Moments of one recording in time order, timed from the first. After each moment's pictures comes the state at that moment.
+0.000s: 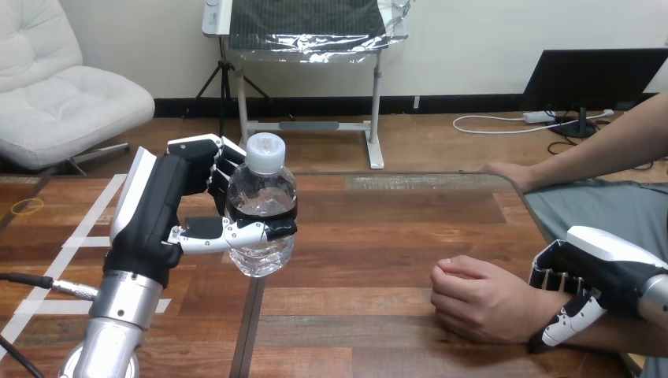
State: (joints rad) left arm -0.05 0.29 0.04 0.11 0.11 -0.44 -0.07; right arm -0.31 -0.78 0.20 0.67 -0.48 -0.34 0.32
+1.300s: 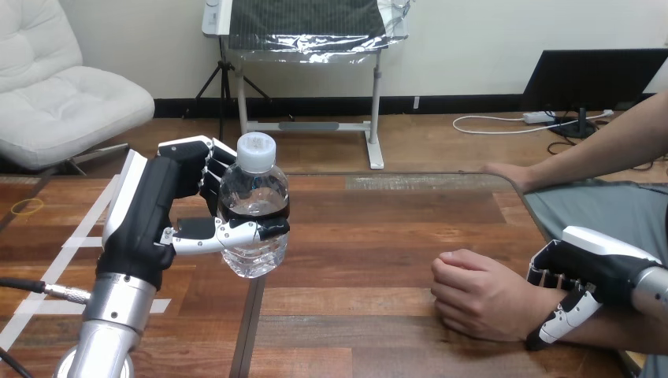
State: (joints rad) left arm -0.04 0.29 0.06 0.08 0.10 -0.40 -0.07; right arm -0.40 -0.75 0.22 0.77 -0.47 -0.31 0.41
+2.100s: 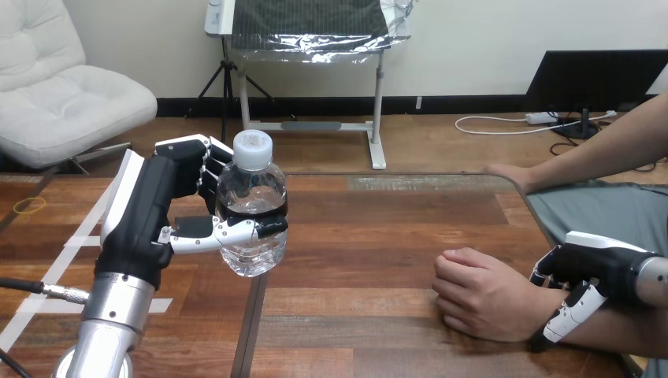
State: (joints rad) left arm -0.04 0.29 0.06 0.08 0.09 -0.39 -0.07; right arm -0.48 -0.75 0.23 0.79 -0.43 -0.18 0.63
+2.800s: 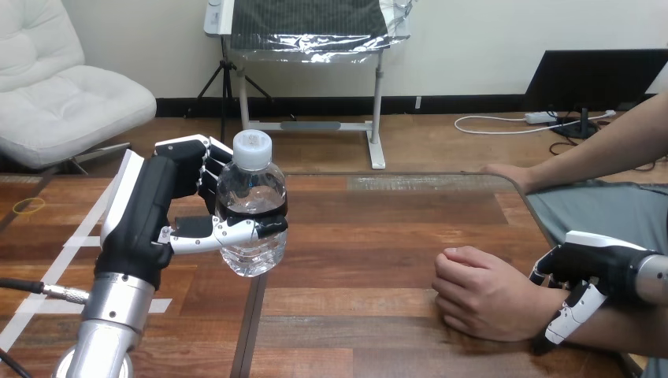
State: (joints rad) left arm -0.04 0.29 0.06 0.08 0.09 -0.39 -0.07; right arm -0.48 -0.76 0.24 0.76 -0.44 -0.14 0.65
